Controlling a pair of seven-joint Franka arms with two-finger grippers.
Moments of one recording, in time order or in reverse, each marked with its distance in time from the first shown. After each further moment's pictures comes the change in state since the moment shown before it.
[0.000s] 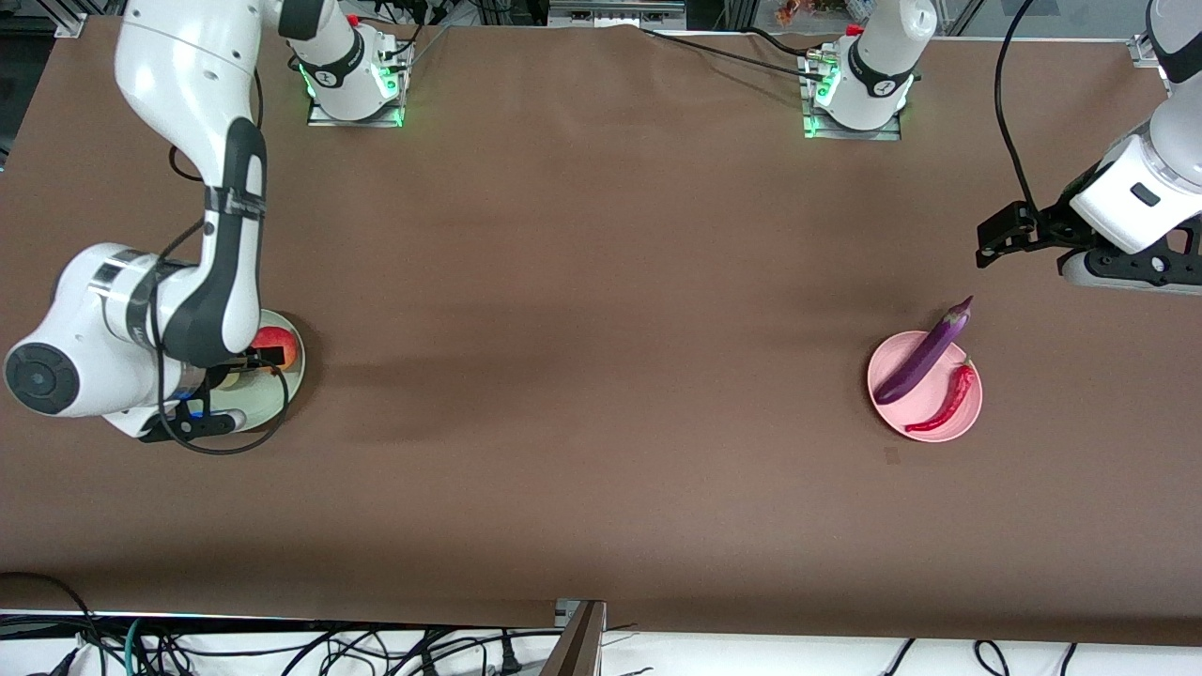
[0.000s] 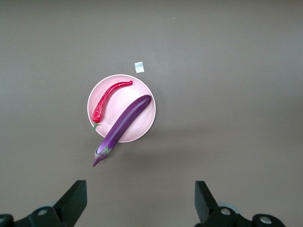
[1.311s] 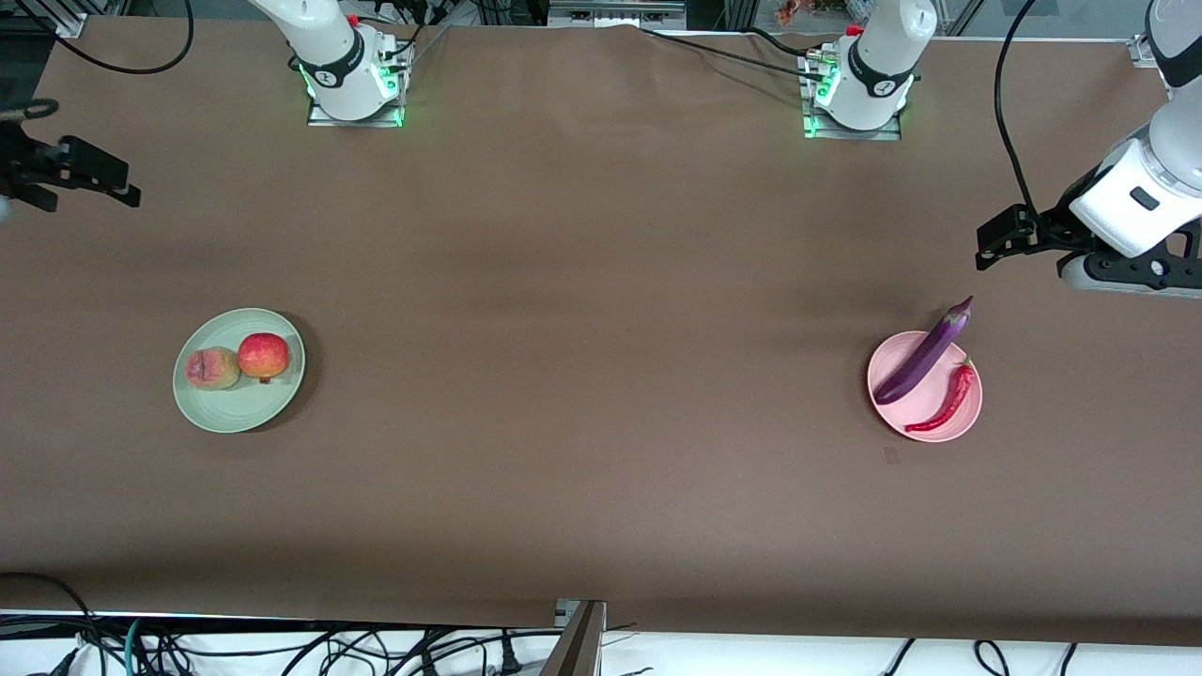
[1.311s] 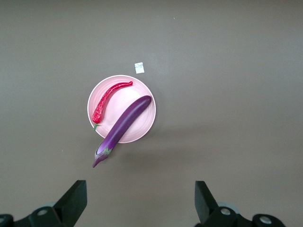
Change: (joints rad) left arm 0.000 0.006 0.001 0.006 0.000 0.000 0.000; right arm -0.510 -0.747 0.659 -0.140 -0.387 -0.152 0.225
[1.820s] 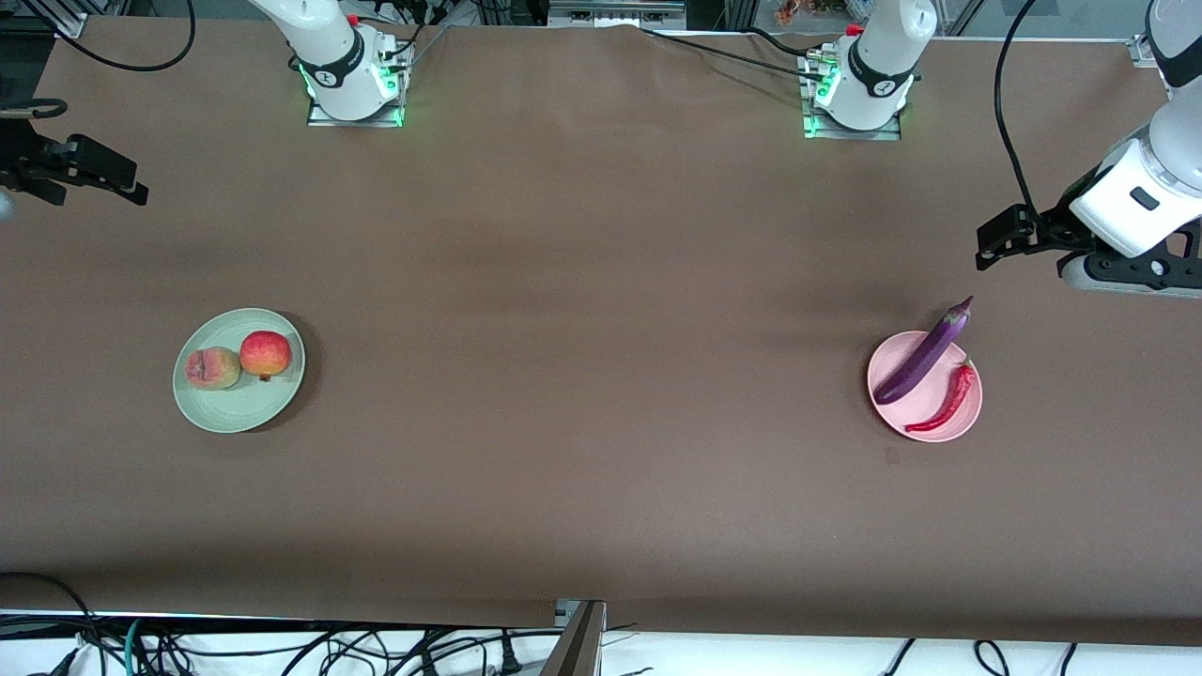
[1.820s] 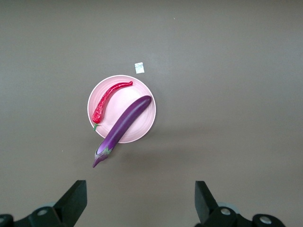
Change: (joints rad) left arm 0.000 0.000 0.001 0.000 0.000 0.000 0.000; right arm -0.003 -0.002 0.036 -0.013 0.000 0.000 0.088
